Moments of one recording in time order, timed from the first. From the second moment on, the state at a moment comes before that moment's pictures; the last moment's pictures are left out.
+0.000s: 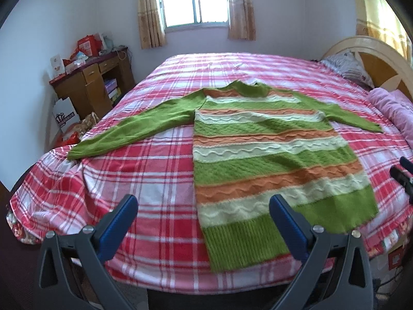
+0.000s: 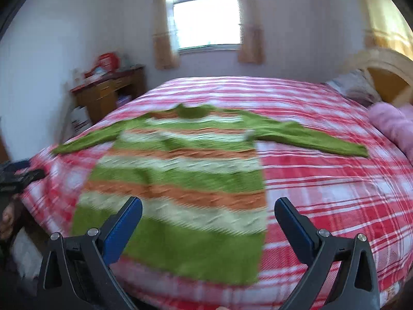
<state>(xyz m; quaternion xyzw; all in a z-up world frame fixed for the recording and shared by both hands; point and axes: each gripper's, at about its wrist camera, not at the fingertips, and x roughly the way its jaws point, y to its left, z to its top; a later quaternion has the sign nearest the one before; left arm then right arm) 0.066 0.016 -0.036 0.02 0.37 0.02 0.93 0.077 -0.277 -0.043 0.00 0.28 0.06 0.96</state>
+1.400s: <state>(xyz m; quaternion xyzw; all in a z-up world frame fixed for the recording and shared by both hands) 0.313 0.005 -0.122 0.01 0.44 0.14 0.89 0.360 -0.647 -0.095 0.13 0.40 -0.23 0.88</state>
